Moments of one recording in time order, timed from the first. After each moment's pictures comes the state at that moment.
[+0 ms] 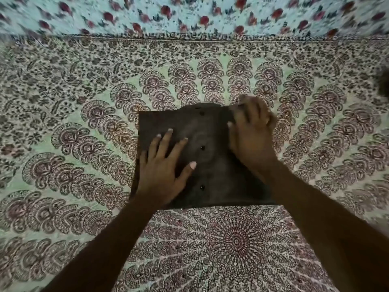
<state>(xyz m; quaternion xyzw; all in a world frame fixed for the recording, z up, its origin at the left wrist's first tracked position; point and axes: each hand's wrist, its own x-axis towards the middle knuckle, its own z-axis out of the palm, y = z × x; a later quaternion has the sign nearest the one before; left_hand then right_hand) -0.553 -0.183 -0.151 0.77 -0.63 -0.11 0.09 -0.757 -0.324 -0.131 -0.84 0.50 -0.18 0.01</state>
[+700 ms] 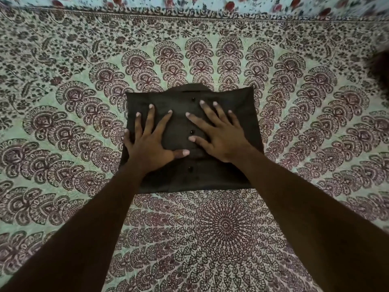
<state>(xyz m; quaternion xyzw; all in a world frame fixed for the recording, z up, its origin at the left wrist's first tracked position) -0.543 -0.221 -0.184 0.80 -0.56 -0.22 0.08 -0.753 -0.317 -0.185 -0.91 0.40 -0.01 0.08</state>
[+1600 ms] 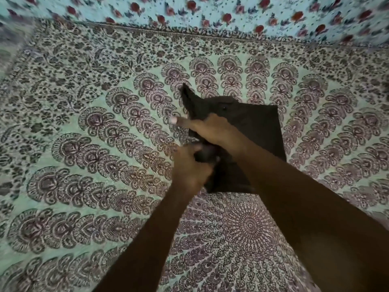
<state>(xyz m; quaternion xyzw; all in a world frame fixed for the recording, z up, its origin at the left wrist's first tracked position) -0.584 -0.161 -0.096 0.76 -0.35 -0.39 0.39 -0.627 -0.287 -0.071 -0.70 0.54 0.06 0.46</state>
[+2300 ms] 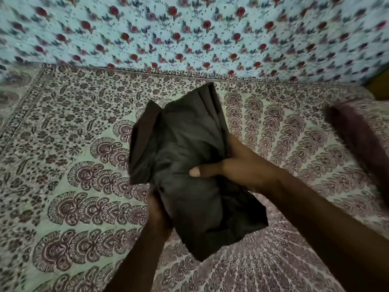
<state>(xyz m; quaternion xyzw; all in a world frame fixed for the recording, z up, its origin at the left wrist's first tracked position) -0.531 -0.069 -0.083 0.40 0.07 -0.62 0.67 -0.669 -0.171 0.097 -0.61 0.40 -0.16 0.67</state>
